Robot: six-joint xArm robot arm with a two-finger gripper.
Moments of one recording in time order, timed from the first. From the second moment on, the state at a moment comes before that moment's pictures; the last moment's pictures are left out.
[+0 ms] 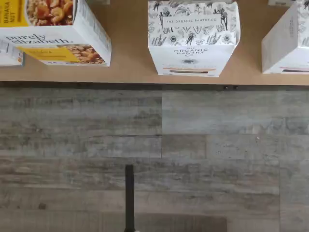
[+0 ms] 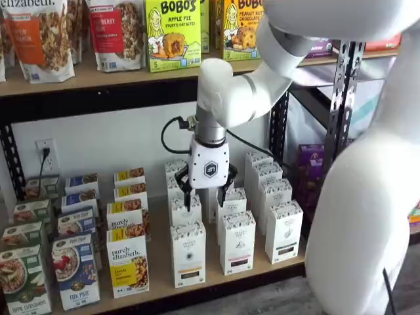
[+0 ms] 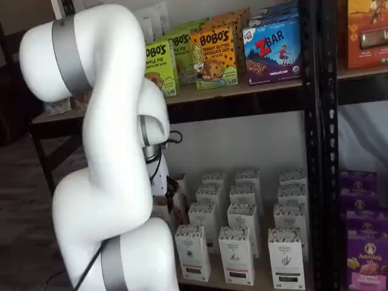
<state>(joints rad) 0.42 -0.07 -0.63 0.08 0.62 0.37</state>
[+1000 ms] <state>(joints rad) 0.36 0.28 -0.80 0.12 0.42 0.25</state>
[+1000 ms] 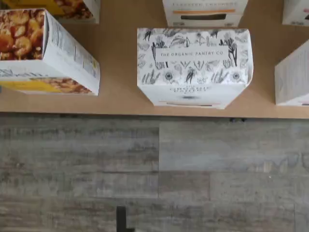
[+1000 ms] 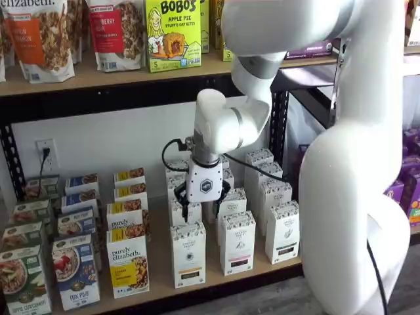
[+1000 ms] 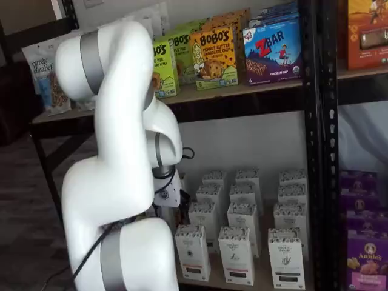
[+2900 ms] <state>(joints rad) 0.33 0.67 -1.20 0.20 0.54 -1.41</state>
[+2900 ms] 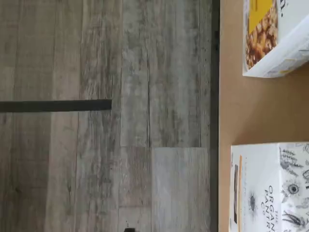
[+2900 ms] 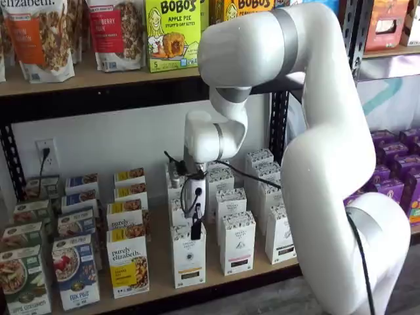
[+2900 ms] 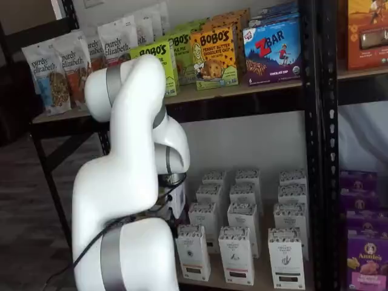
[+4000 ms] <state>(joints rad) 0.32 0.78 -1.30 0.11 0.47 -1.34</state>
